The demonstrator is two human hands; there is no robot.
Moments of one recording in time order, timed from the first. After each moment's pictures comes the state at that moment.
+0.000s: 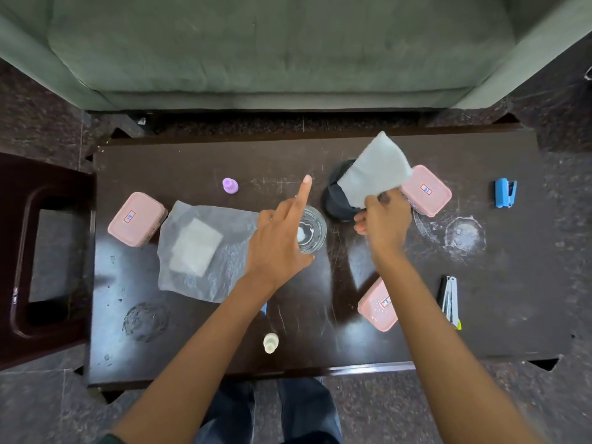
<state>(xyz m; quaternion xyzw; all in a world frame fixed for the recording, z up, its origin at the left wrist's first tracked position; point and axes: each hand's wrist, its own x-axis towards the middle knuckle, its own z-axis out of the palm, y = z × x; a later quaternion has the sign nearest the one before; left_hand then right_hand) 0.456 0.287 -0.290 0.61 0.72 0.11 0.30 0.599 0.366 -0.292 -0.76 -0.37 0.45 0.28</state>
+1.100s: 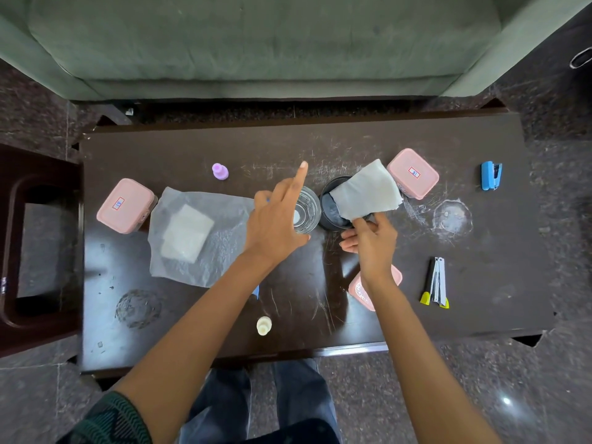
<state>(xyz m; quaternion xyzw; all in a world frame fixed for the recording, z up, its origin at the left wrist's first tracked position) 0.464 0.292 -0.303 0.63 0.72 0.10 0.28 0.620 0.306 -0.311 -0.73 -0.32 0.51 0.32</state>
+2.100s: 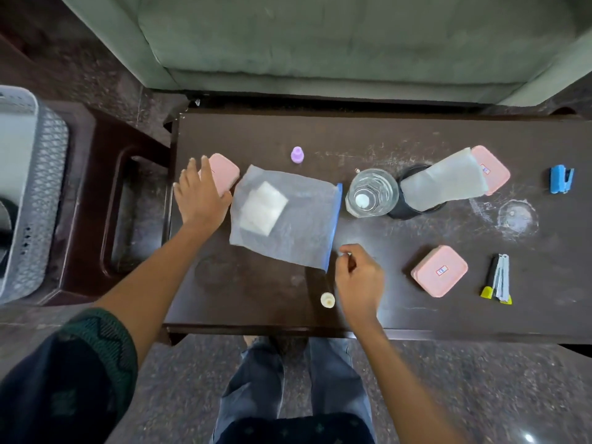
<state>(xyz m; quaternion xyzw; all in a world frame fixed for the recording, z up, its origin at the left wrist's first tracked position) 0.243 0.217 -0.336 0.43 0.89 0.02 0.16 0.516 0.178 -0.302 -0.72 -0.59 0.30 0.22</state>
